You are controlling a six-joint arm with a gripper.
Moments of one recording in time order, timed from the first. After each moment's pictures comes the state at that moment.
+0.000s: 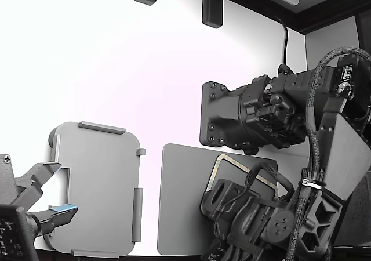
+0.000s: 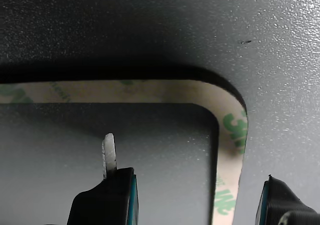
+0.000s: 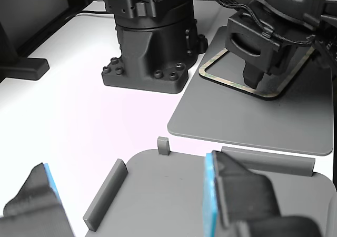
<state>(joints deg) 65.0 87.5 103.4 91.6 -3.8 1.7</state>
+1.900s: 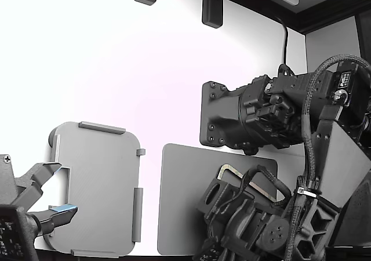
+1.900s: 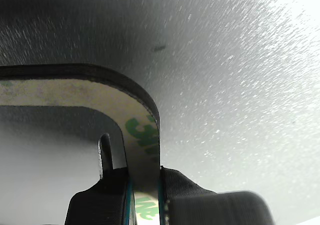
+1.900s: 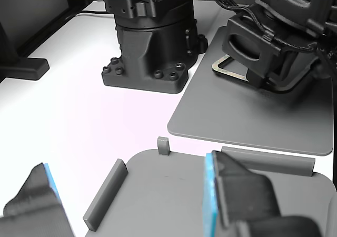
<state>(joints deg) 64.9 83.3 98.1 94.2 2.1 2.4</state>
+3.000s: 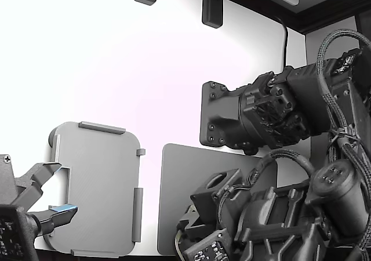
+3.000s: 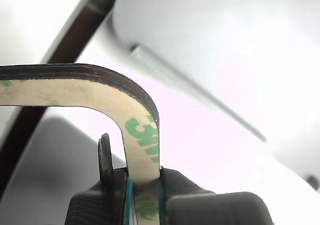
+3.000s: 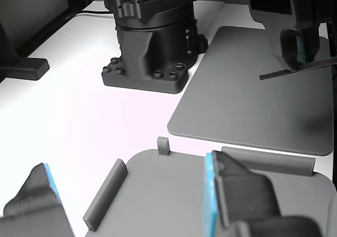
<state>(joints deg) 47.5 90.2 72.9 94.3 8.9 15.6</state>
